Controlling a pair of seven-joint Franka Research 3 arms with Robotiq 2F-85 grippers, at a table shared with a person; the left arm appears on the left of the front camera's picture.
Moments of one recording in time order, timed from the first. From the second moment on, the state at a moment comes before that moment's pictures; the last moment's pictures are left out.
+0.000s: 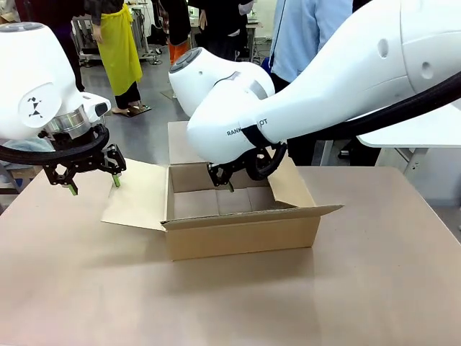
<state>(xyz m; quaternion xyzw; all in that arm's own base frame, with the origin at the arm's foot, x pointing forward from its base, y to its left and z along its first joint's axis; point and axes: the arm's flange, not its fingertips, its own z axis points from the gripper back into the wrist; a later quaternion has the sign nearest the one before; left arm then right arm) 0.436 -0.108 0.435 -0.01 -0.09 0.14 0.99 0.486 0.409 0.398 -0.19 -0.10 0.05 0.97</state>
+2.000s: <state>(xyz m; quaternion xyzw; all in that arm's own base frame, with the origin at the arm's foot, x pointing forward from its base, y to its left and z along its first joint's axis) 0.436 -0.108 0.435 -0.01 -0.09 0.14 0.99 0.465 0.184 0.424 -0.20 -0.07 -0.14 0.97</state>
